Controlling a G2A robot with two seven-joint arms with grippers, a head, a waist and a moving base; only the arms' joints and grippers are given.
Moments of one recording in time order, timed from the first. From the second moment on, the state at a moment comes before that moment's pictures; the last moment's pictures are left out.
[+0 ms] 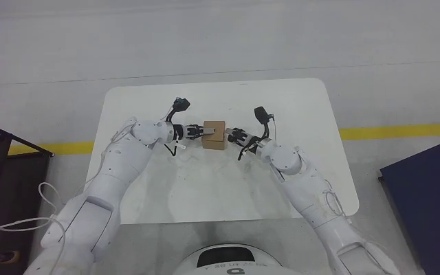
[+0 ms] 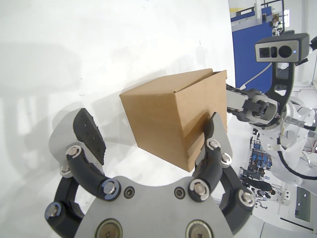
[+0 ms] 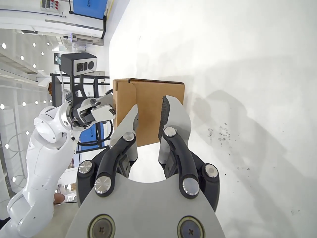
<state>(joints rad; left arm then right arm) 0.72 -1.36 -0.89 -0.64 0.23 -0.48 -0.87 -1.25 -1.34 1.17 -1.33 -0.20 0.02 0.49</state>
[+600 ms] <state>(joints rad) 0.72 -1.36 -0.88 -0.65 0.23 -0.47 -0.86 -1.24 -1.34 1.14 -1.34 -0.25 0.07 0.52</state>
